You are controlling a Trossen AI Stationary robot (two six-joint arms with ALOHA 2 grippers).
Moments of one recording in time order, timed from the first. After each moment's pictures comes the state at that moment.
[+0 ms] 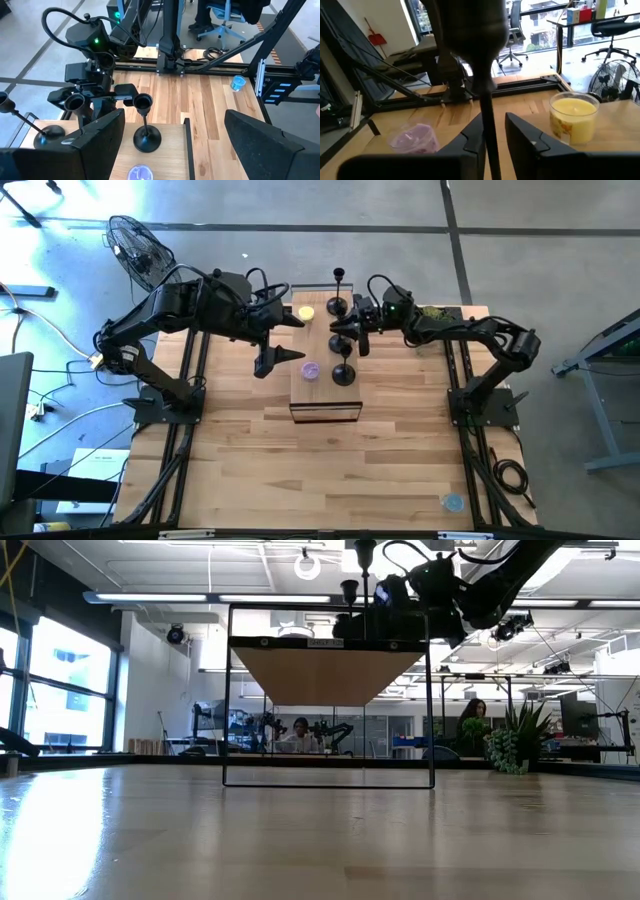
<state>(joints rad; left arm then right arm) 0.05 1.48 2.09 -1.05 -0.01 -0.03 -0.59 1.61 0.89 0.63 -0.67 0.10</state>
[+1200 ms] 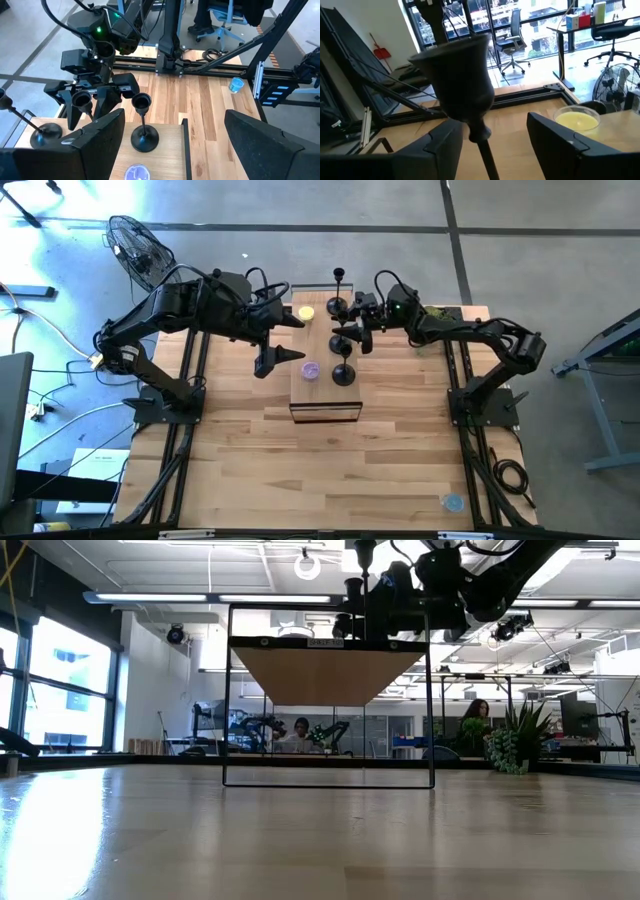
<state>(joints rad) 0.05 1.48 2.09 -1.05 -0.01 -0.06 -0.59 1.56 0.89 0.65 -0.67 0.18</state>
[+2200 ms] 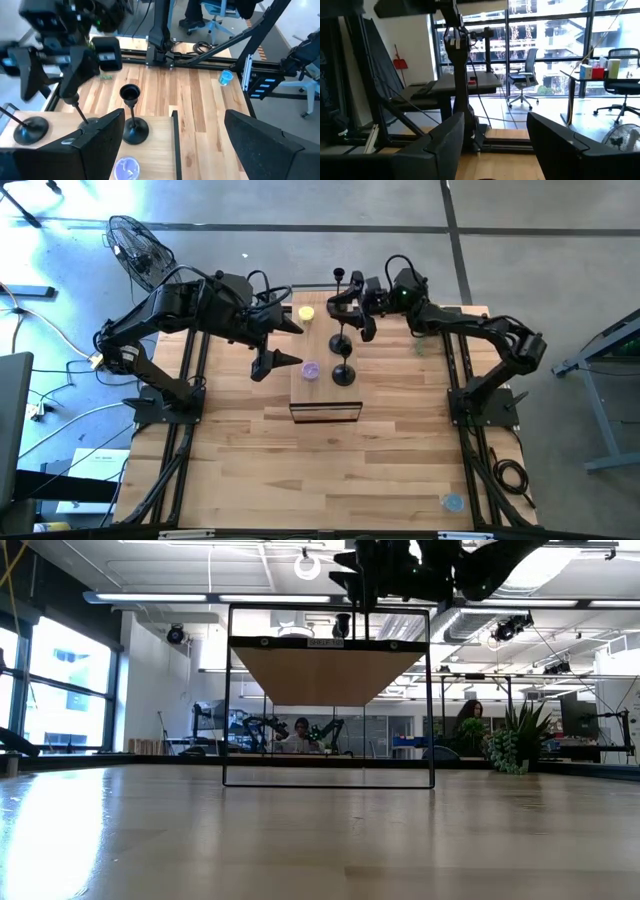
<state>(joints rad) 0.05 1.48 2.09 -1.08 0.05 -0.07 -0.60 1.55 1.06 0.68 -0.76 0.15</state>
